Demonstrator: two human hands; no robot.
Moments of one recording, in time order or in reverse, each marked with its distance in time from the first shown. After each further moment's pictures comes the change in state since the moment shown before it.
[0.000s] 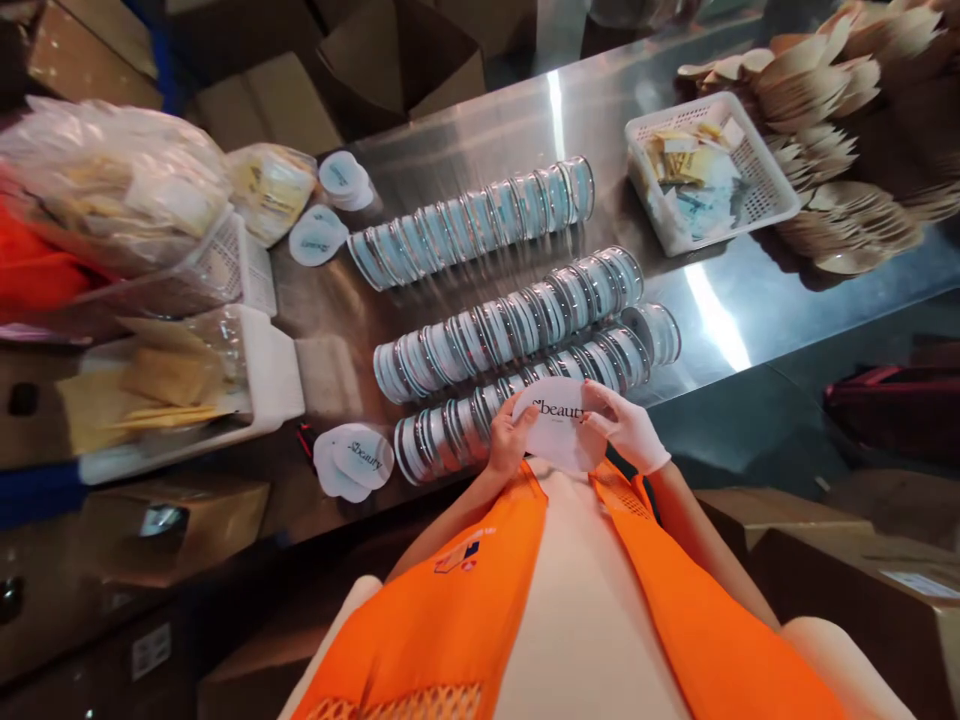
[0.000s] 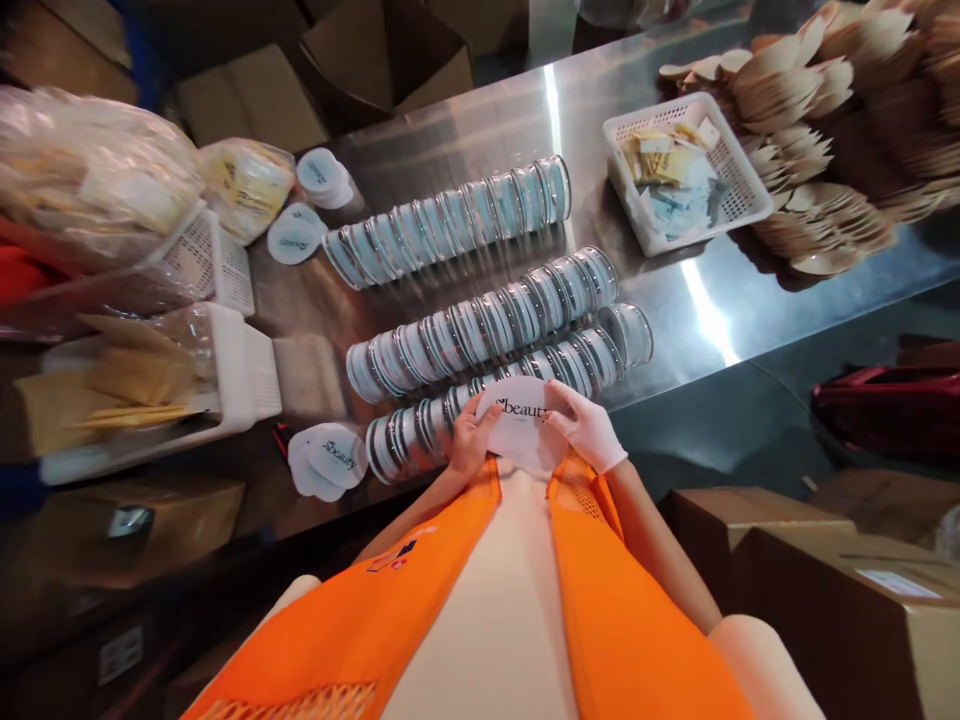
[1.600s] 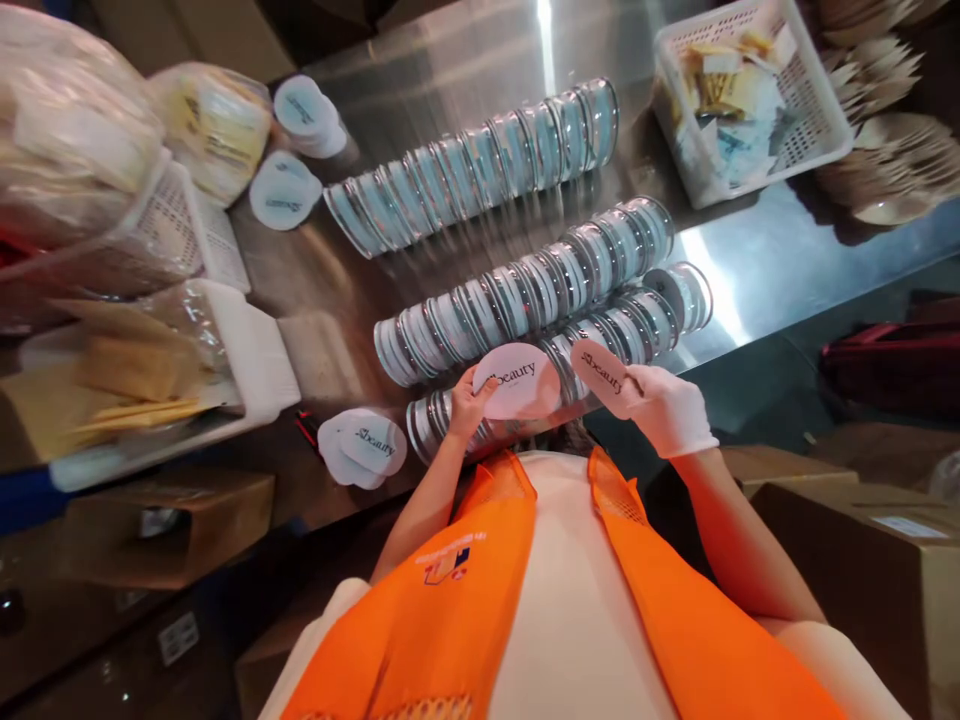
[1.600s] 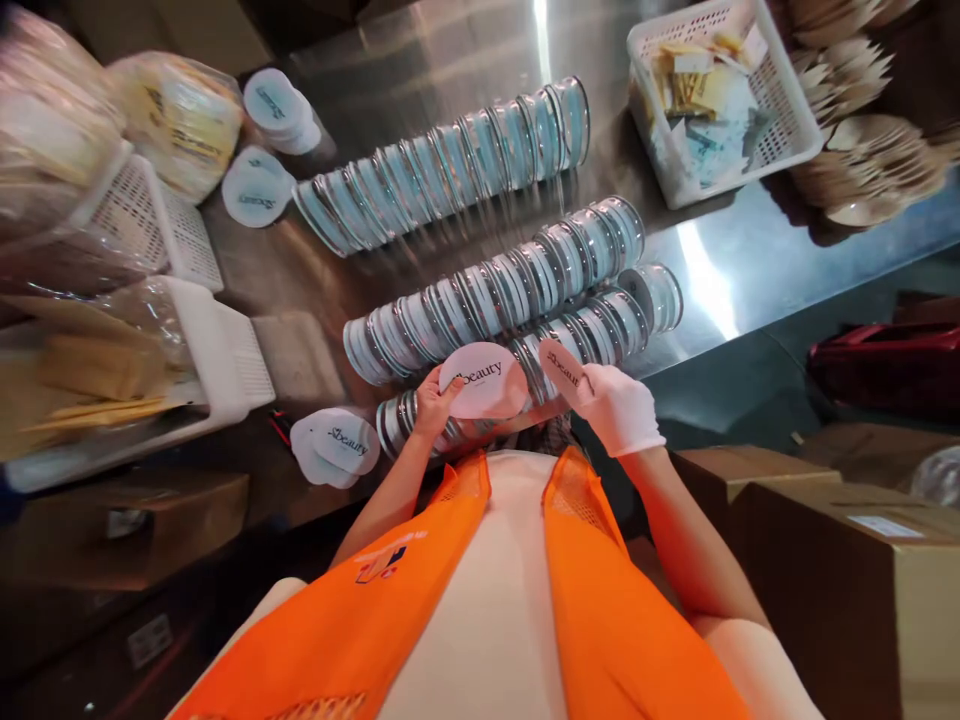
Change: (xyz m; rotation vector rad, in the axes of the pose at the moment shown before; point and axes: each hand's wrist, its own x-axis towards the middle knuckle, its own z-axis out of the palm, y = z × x) left_hand 0.062 -0.023 -0.125 0.045 0.021 0.064; right_hand -0.003 -0.073 0.022 -0.979 0.151 -0.026
